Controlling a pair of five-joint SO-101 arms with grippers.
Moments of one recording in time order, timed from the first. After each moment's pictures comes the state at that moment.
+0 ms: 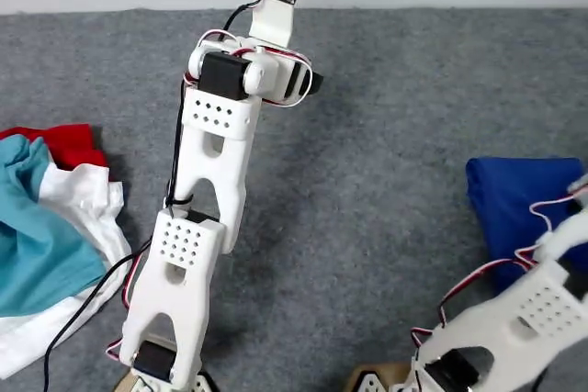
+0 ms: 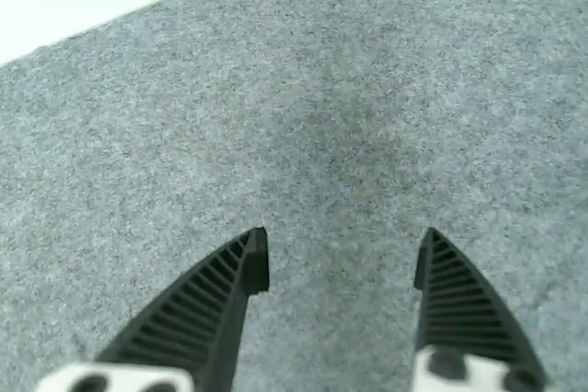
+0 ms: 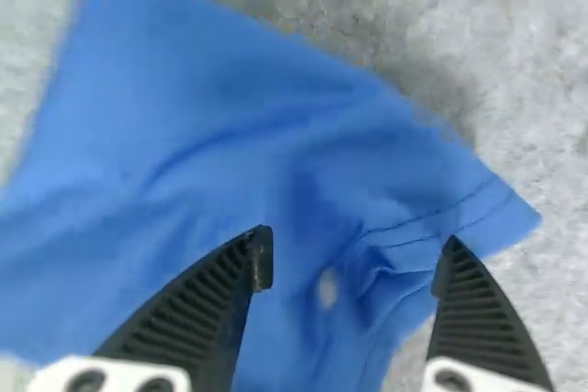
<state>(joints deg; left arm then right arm) 15.6 55.8 -92.3 99.4 3.9 45.9 31.8 -27.7 86.2 -15.8</state>
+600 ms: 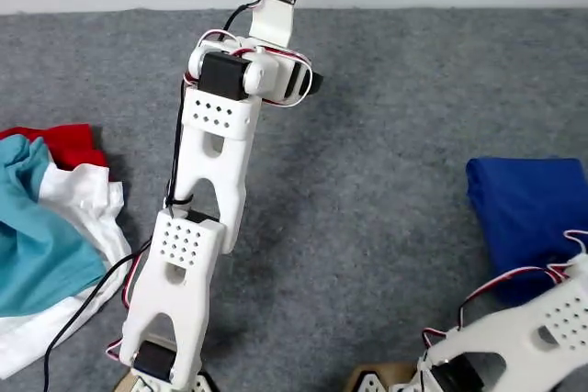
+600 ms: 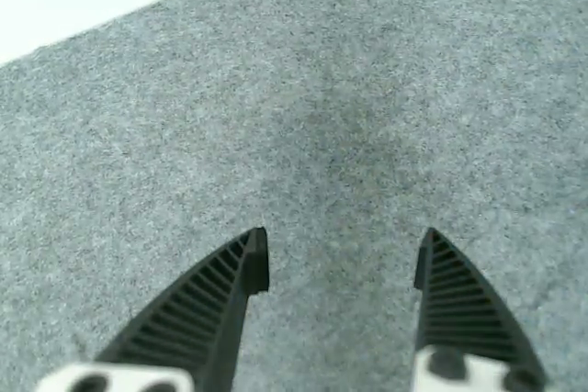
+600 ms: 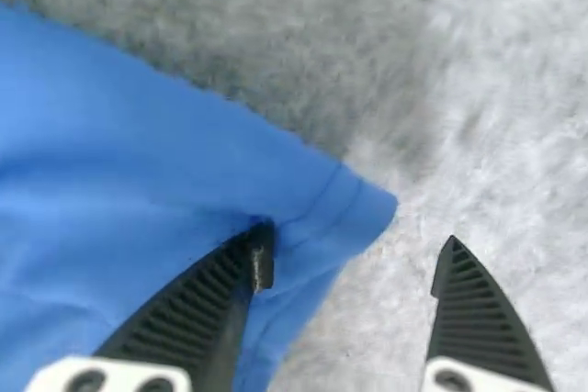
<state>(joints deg) 15.6 55.8 -92.3 99.4 3.9 56.4 36.4 -27.7 88.0 -5.8</state>
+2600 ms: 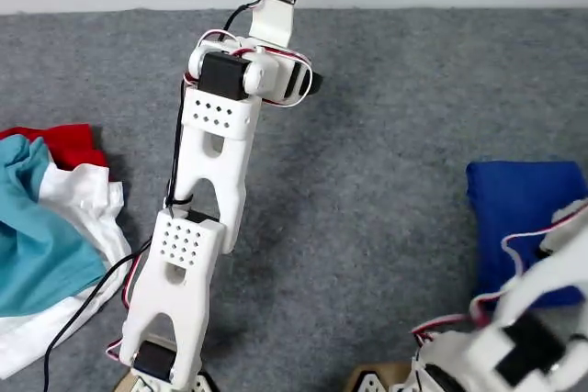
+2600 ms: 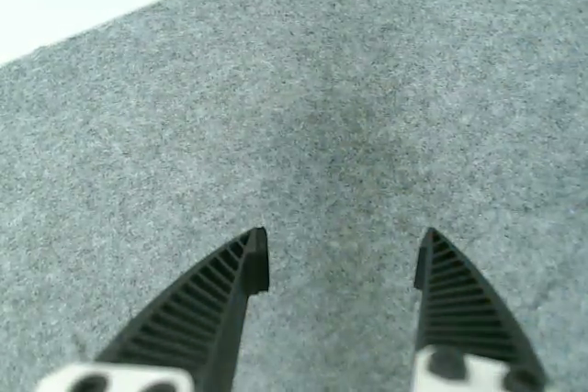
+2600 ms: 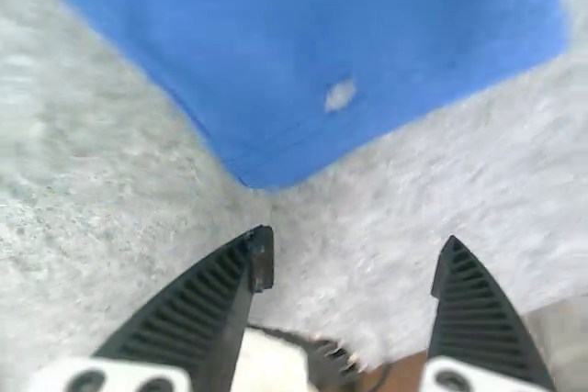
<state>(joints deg) 15.6 55.8 -92.3 99.4 3.9 44.7 -8.1 1.8 100.3 17.4</state>
